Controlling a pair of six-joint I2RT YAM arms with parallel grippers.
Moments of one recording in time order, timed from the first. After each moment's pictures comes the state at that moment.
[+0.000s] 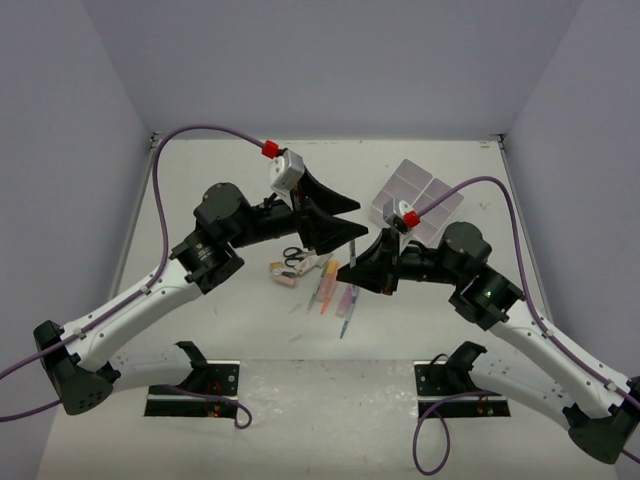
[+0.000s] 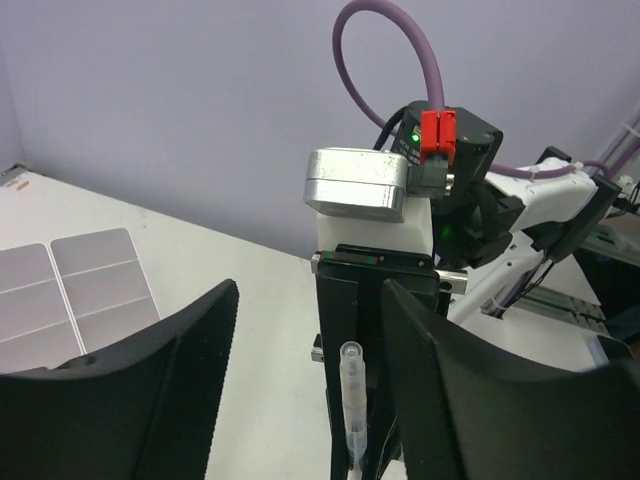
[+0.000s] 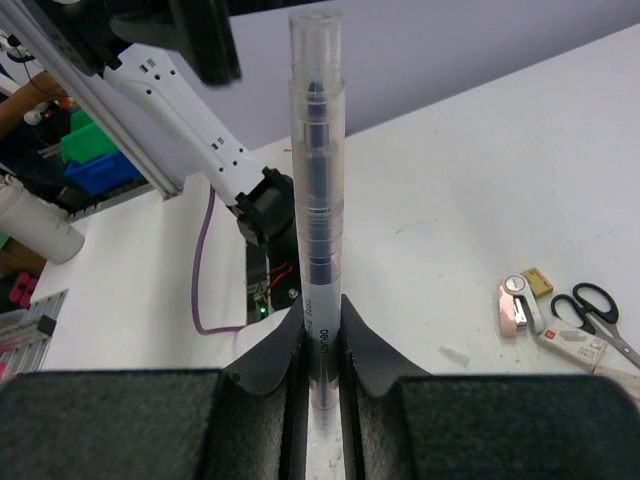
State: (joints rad) left arm -0.85 1.15 1.15 0.21 0.51 -0.40; right arm 0.75 0.82 0.84 -0.05 -0.70 0.32
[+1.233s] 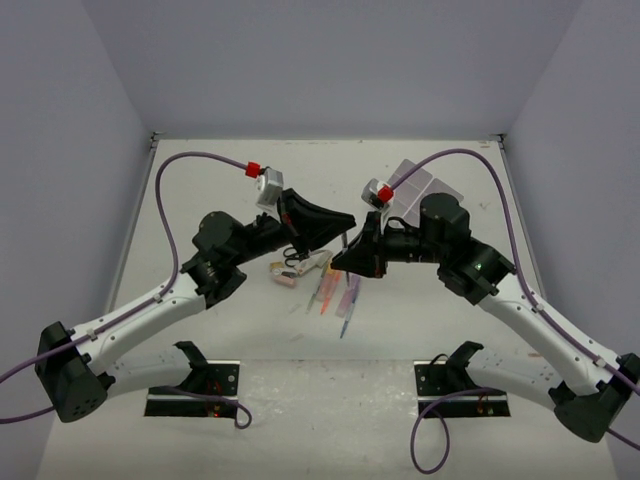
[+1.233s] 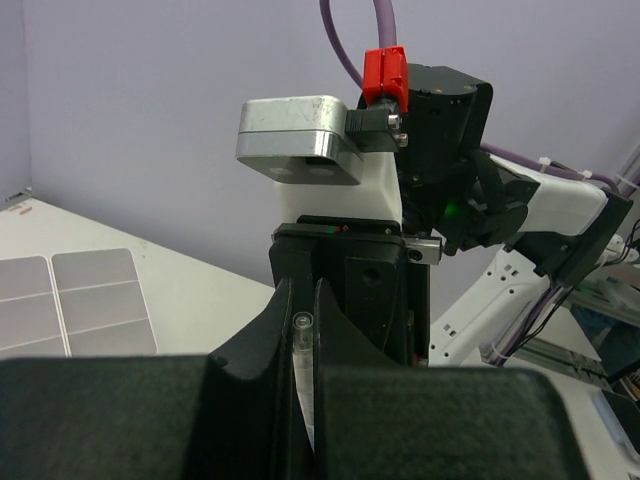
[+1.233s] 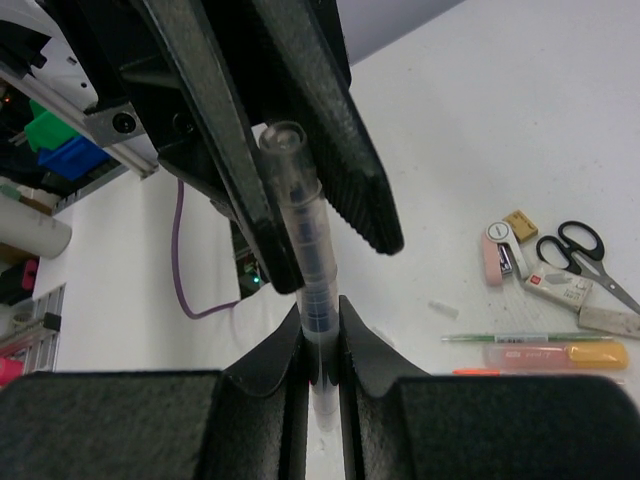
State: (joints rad) left arm -0.84 1.09 0.87 0.57 0.45 -0.51; right arm 0.72 1.01 1.06 -0.31 -0.67 0.29
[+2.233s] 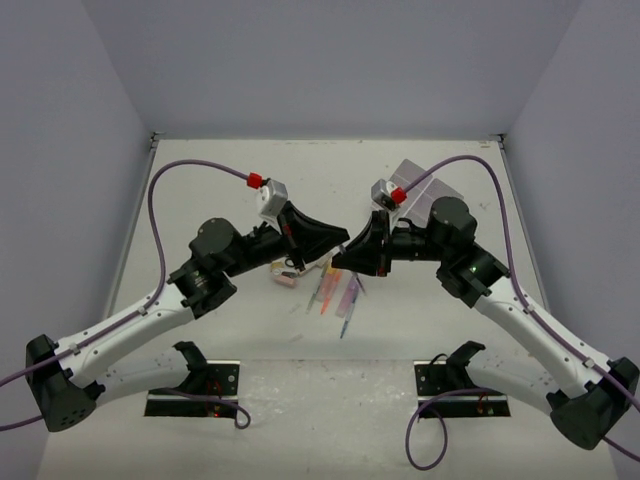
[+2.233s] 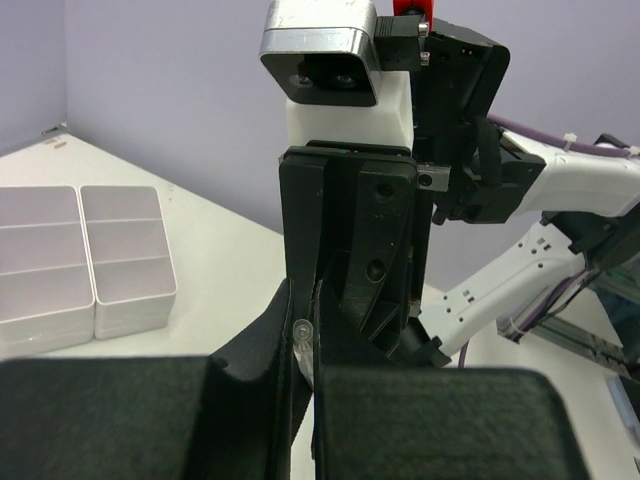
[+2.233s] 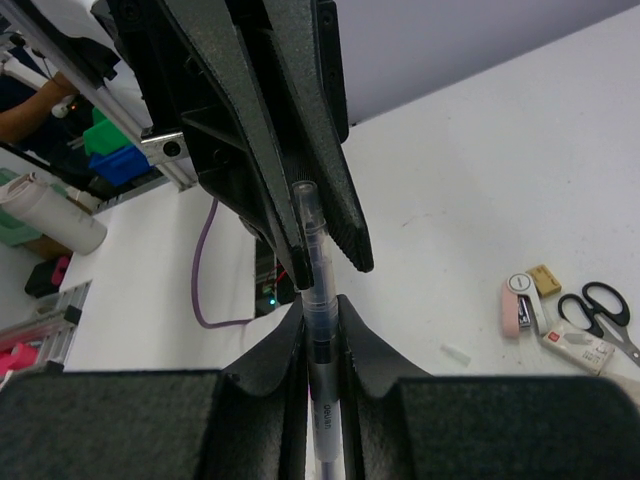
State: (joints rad) left arm -0.87 1.00 0.86 0.35 0.35 -0.45; right arm 0.63 0.99 0.93 -0.04 -0.86 0.34
